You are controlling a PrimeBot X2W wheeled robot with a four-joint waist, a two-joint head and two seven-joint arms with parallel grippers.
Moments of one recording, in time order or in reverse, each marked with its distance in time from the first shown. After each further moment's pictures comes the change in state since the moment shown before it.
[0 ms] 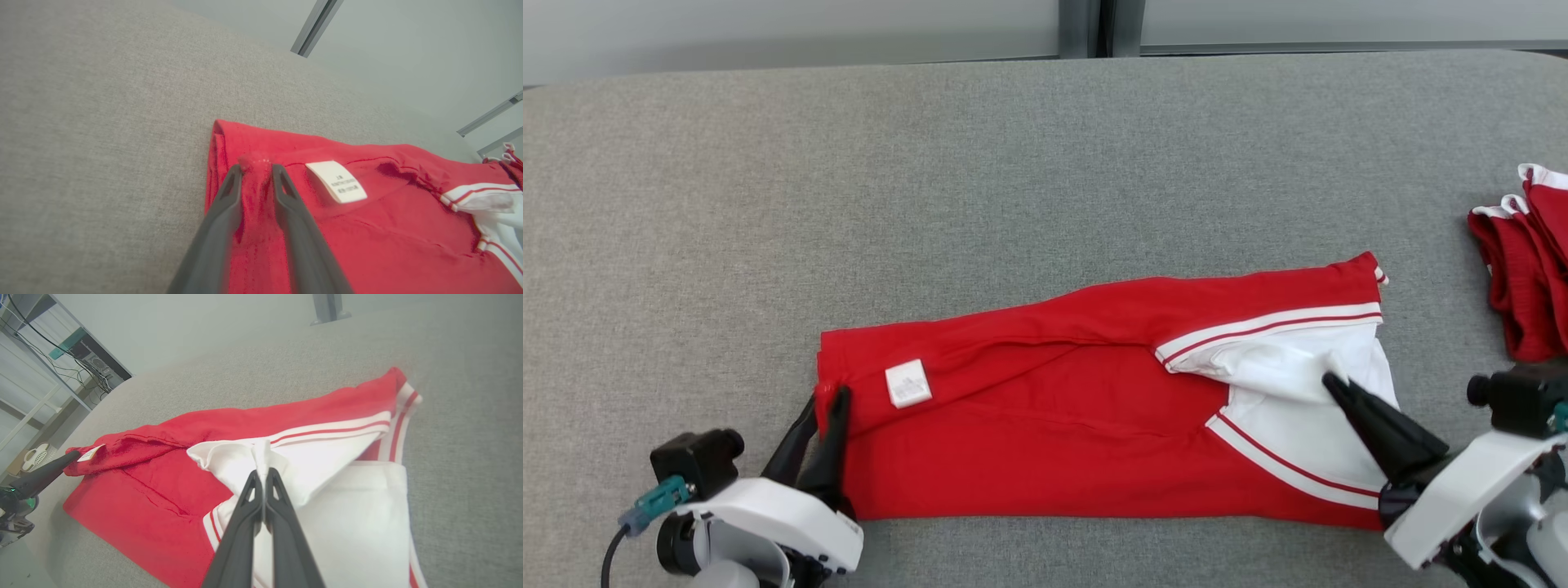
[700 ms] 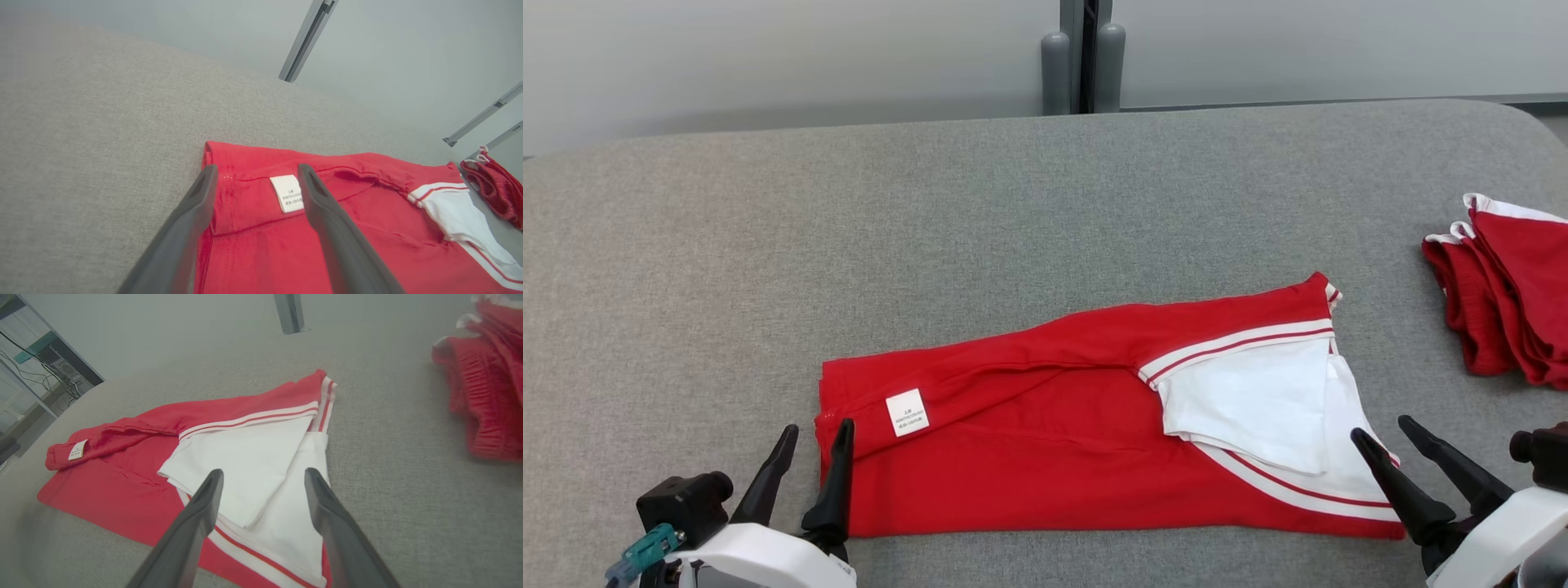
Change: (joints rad) left arm 0.125 0.045 0.018 -0.130 0.025 0.071 -0.023; right arm 0.108 -0.072 0.012 0.056 -0.001 0.000 -0.099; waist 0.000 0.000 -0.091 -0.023
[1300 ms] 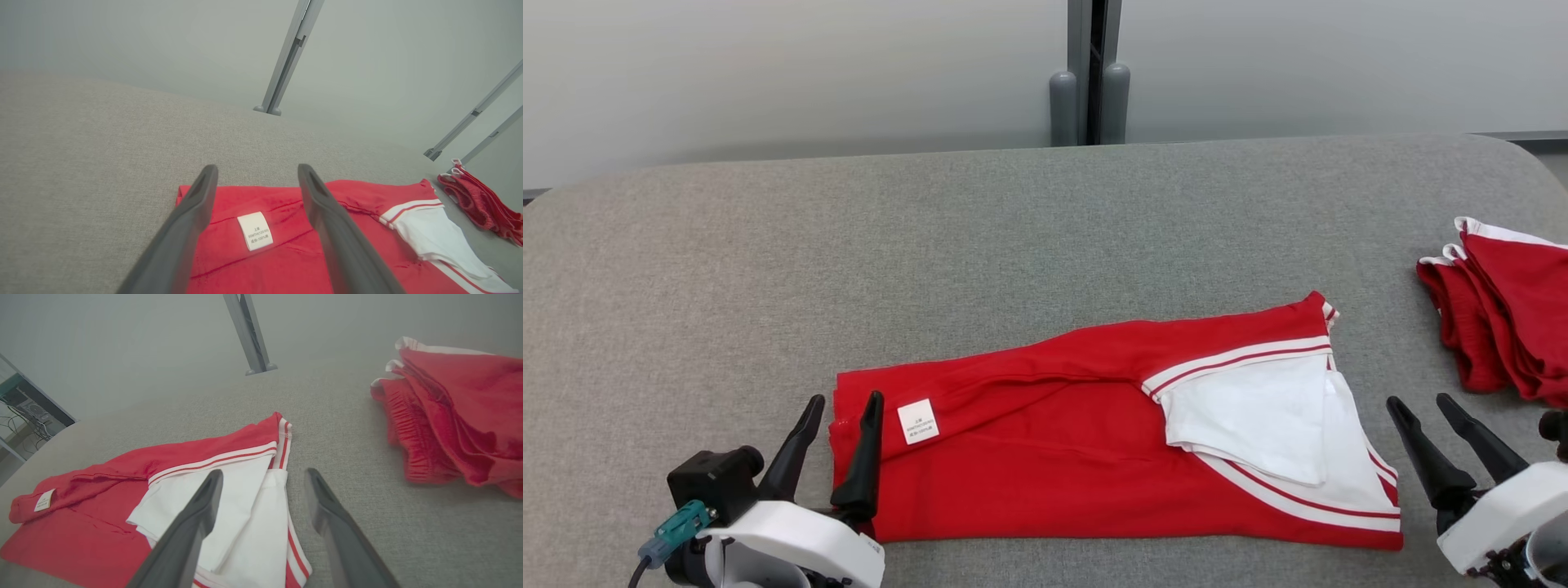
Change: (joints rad) left arm -0.057 -0.028 -0.038 -0.019 0.058 0.033 0.002; right arm -0.009 0.109 -0.158 0.086 -0.064 0.000 0.006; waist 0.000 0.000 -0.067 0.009
